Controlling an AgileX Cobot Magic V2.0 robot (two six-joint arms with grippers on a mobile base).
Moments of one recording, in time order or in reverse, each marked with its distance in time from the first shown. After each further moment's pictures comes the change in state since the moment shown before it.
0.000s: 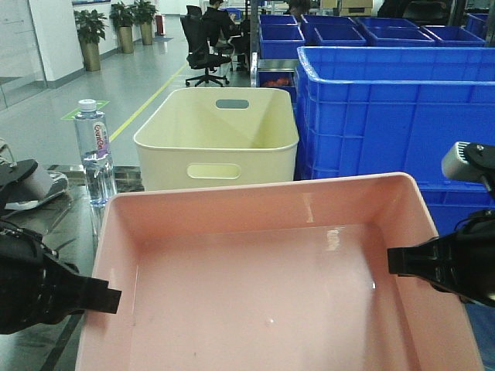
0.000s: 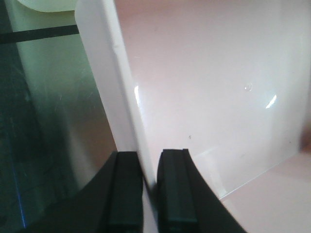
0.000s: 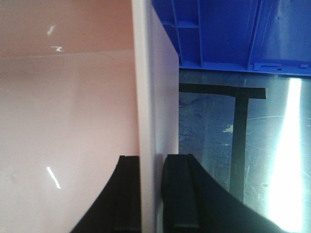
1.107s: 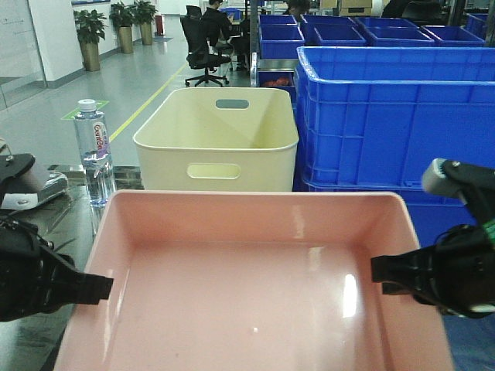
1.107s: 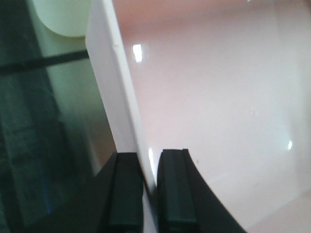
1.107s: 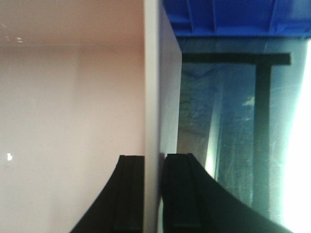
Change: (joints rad) left arm 0.000 0.002 0.000 0.104 -0.074 0.007; right arm -0.003 0.086 0.000 0.079 0.039 0.007
